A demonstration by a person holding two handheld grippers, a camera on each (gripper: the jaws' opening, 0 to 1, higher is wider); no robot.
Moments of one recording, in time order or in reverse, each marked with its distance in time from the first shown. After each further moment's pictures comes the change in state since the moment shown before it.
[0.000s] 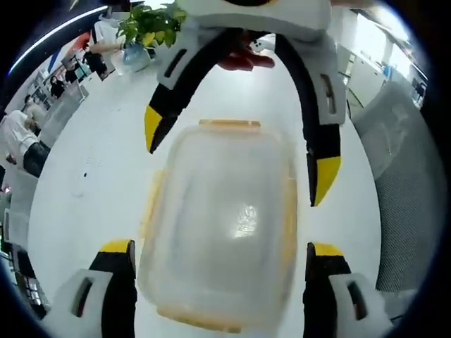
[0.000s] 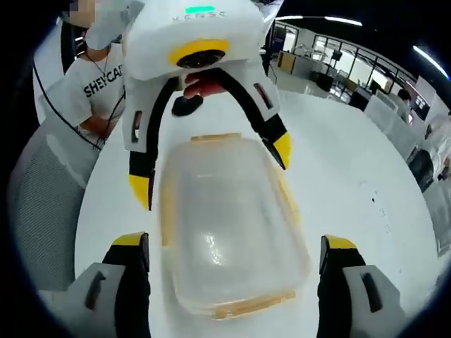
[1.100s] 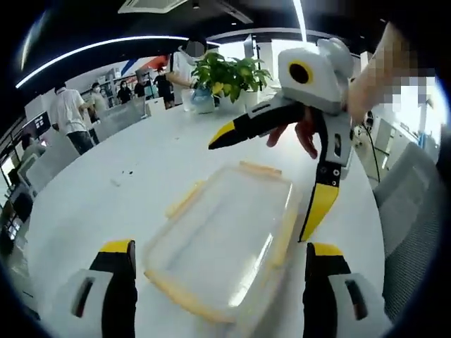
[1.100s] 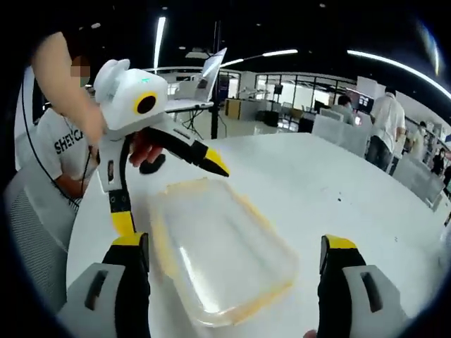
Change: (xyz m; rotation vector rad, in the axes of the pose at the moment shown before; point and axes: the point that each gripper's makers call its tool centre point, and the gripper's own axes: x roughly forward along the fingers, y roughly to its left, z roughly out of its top) left arm -0.030 0.008 0.002 -0.347 -0.392 0.232; right arm -0.021 -0.011 0.019 0.213 -0.336 -0.234
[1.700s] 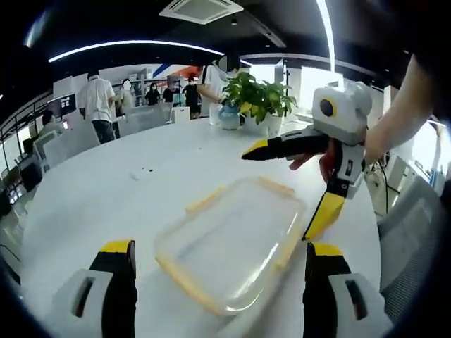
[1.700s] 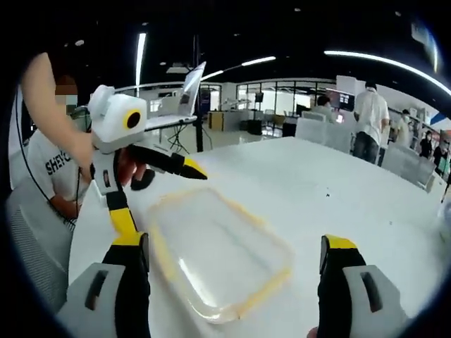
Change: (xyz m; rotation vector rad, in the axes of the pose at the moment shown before) left arm -0.011 0.007 -0.004 -0.115 -0.074 0.062; right arm -0.010 -0.008 0.001 0.097 -0.064 -0.071
